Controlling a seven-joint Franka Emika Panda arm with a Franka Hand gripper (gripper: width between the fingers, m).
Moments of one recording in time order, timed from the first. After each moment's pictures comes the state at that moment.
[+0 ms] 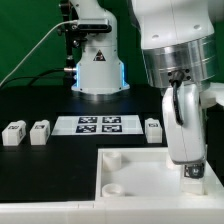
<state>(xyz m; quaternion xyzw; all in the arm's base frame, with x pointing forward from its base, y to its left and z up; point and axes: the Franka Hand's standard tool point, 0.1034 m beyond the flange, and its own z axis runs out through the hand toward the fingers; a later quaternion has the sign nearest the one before) 0.630 0.120 0.069 -0.63 0.76 0.06 0.09</state>
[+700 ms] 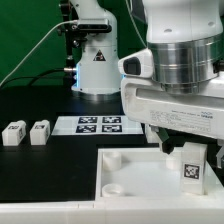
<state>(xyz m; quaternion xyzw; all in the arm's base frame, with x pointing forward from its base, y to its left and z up) 0.627 0.114 0.075 -0.95 0.31 0.03 0.06</state>
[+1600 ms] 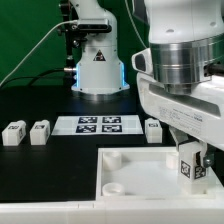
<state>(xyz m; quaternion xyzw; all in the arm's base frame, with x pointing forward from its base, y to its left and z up) 0.628 0.119 0.075 -0.81 0.58 0.04 0.06</state>
